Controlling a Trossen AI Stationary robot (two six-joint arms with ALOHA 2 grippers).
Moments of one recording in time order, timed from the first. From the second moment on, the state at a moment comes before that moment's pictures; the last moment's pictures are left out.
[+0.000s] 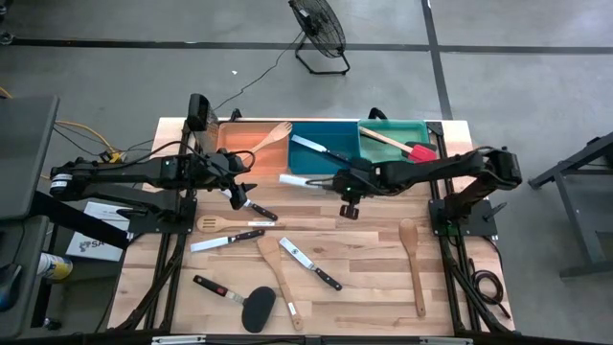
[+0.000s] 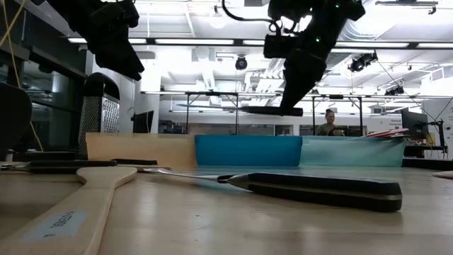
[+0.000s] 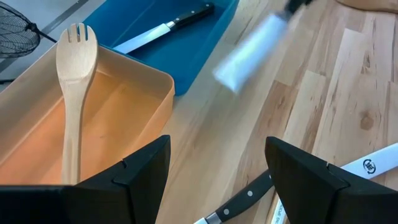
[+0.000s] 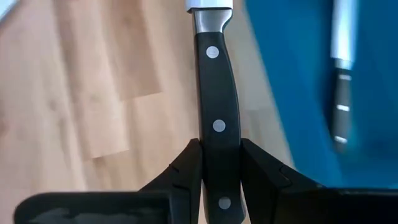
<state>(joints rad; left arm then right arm) 0.10 0.85 0.74 -0.56 -0.27 -0.27 -0.06 1.55 1.07 -0.58 0.24 0.13</state>
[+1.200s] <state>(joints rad) 0.10 0.85 0.74 -0.56 -0.27 -0.28 -0.43 1.51 1.03 -0.43 0.22 -0.05</state>
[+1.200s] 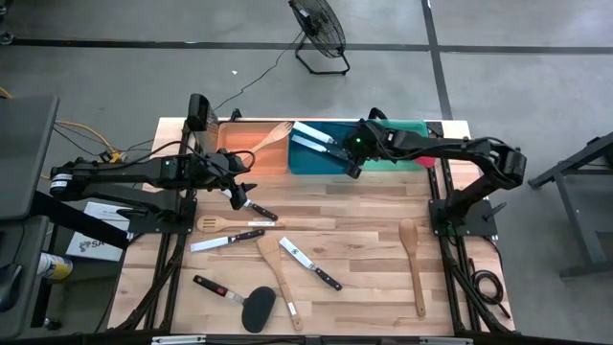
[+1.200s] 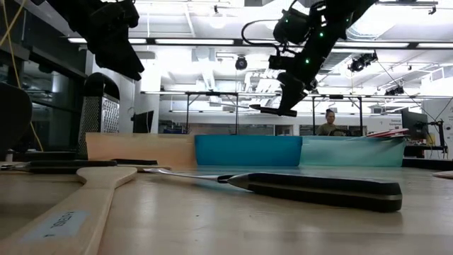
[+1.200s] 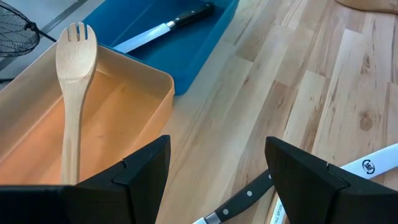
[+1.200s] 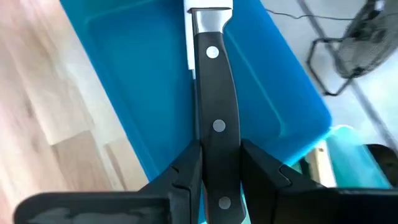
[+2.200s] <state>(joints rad) 0.10 0.85 0.74 -0.56 -0.27 -0.28 -0.50 1.67 0.88 -0.09 0.10 0.06</state>
